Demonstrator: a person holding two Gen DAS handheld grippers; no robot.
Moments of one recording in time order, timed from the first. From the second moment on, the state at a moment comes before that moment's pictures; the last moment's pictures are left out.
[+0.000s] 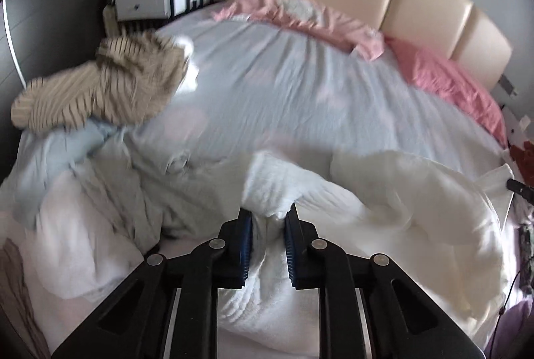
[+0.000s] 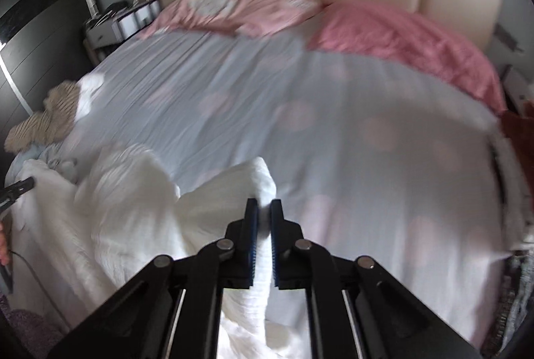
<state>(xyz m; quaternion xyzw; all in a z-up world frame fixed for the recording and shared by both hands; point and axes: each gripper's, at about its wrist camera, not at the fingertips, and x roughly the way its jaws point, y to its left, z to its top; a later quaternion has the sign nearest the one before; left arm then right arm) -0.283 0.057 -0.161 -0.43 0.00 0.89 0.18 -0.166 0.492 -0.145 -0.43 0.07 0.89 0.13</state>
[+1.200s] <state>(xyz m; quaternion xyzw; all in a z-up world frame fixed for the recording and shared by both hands) -0.118 0.320 -0.207 -0.41 0.30 0.76 0.41 0.023 0.498 -0.192 -0.55 0.15 0.82 0.09</state>
